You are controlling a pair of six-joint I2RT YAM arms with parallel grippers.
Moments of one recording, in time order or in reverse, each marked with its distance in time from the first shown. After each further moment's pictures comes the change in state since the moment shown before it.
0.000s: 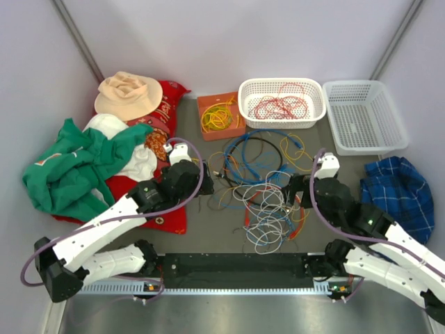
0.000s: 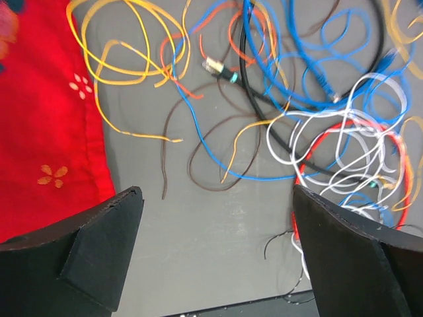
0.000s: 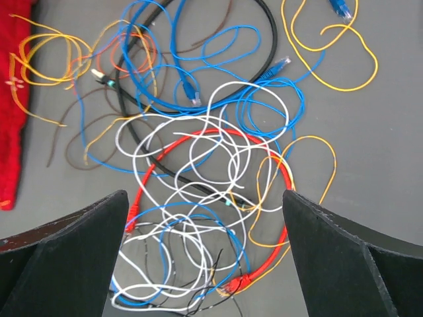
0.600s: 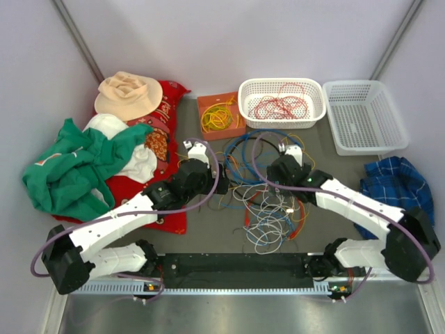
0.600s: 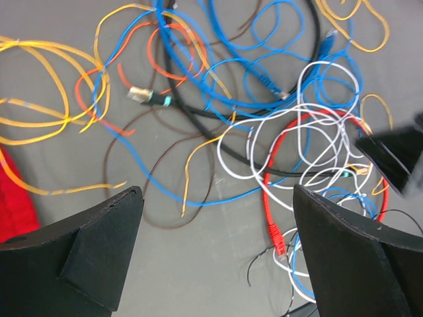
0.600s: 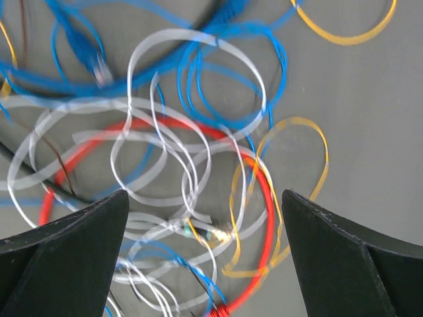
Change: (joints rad) left arm 0.000 0.109 -0.101 0.356 0.154 0.178; right arm -0.148 0.594 0.037 0.100 -0.039 -0.030
